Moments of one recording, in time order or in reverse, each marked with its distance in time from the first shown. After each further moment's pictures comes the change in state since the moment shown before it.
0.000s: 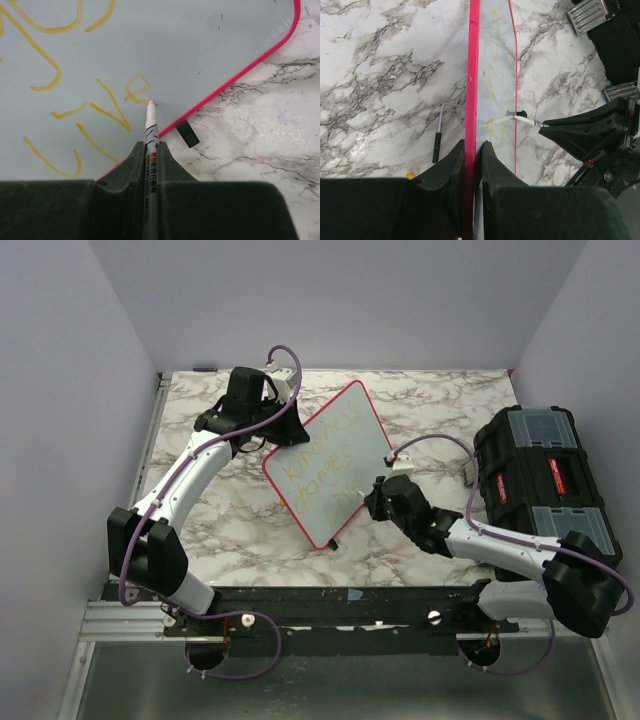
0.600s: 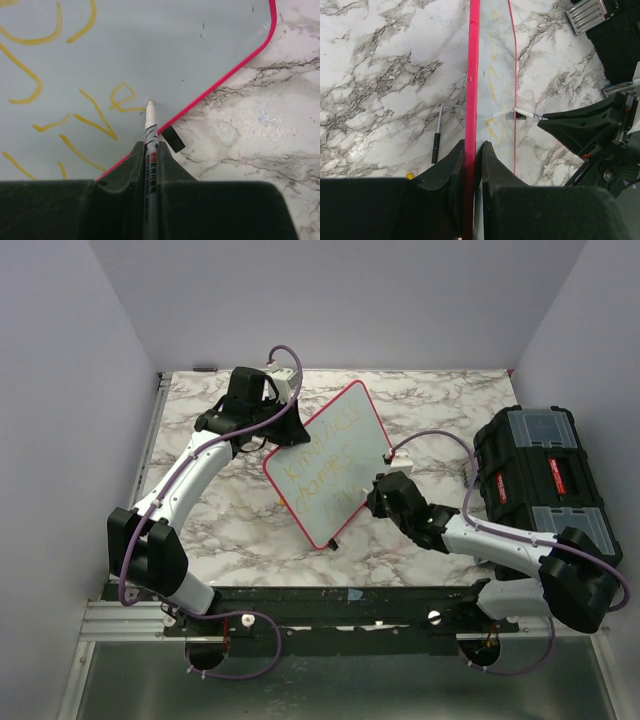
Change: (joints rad) left arm -0.001 0.000 0.001 0.000 0.000 0.000; right arm 0.000 0.032 0.028 -0.053 0.089 -0.016
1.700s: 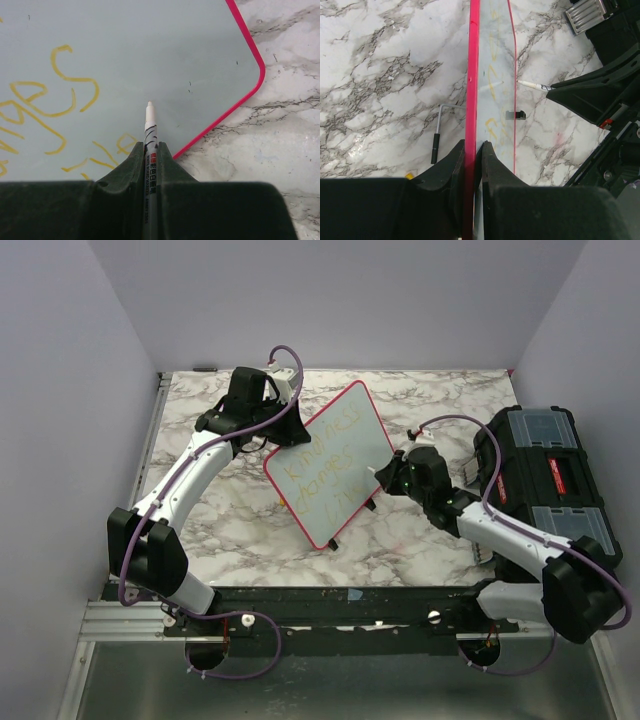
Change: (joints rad) left arm -0.008 0.000 0.001 0.001 -0.002 0.000; right arm -0.257 -0.038 0.055 0.047 -0.284 -0.004
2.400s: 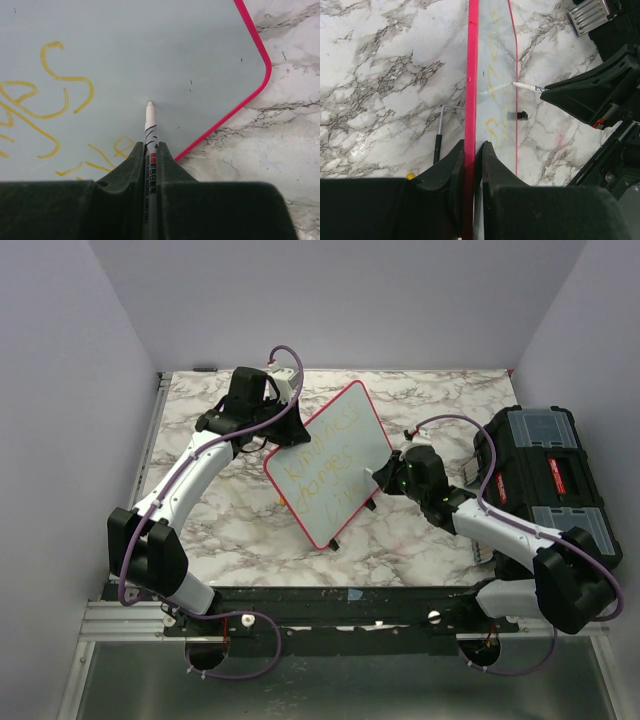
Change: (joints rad) left arm -0.004 0.000 0.002 -0.001 -0.014 -0.001; right arm -0.011 0.060 0.000 0.045 -0.047 0.003
